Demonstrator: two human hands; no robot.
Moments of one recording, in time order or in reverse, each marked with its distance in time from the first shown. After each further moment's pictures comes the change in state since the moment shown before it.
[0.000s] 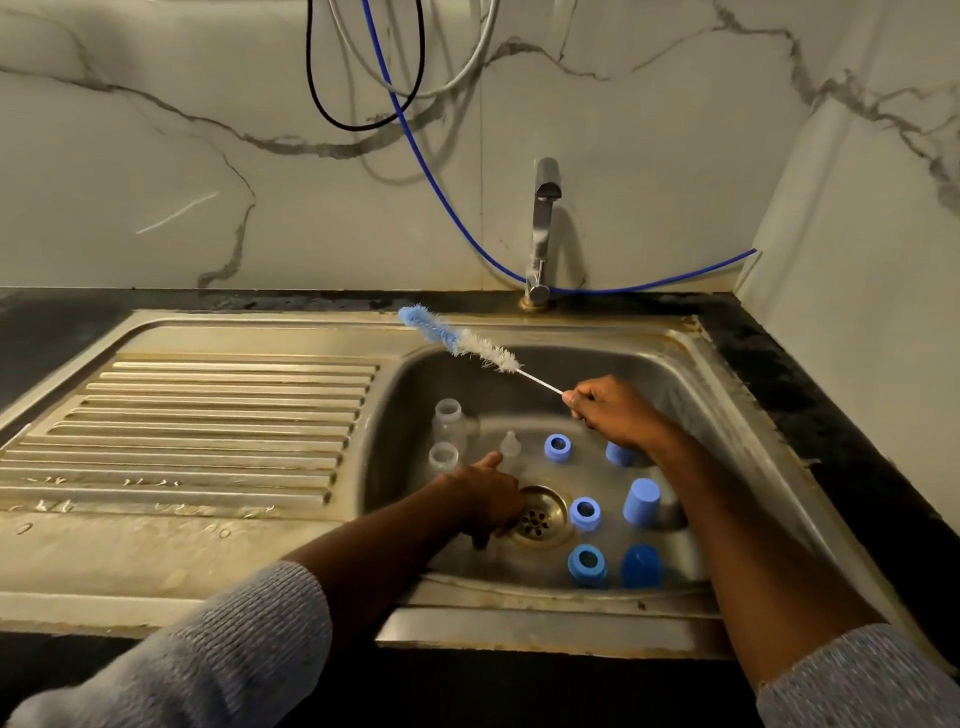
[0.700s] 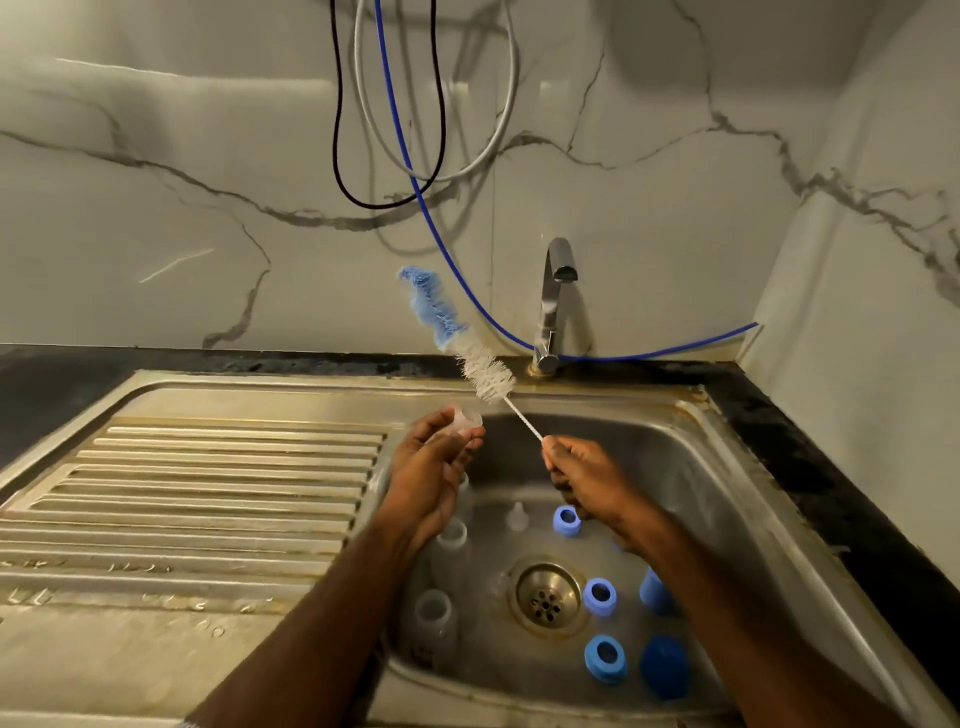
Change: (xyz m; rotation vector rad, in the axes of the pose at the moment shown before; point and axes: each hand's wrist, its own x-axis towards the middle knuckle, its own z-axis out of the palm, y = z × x) left_hand -0.056 -0.068 -0.016 -2.640 1.330 0.008; right_hand -0.020 -0.075 0.020 0.486 -0.038 0.044
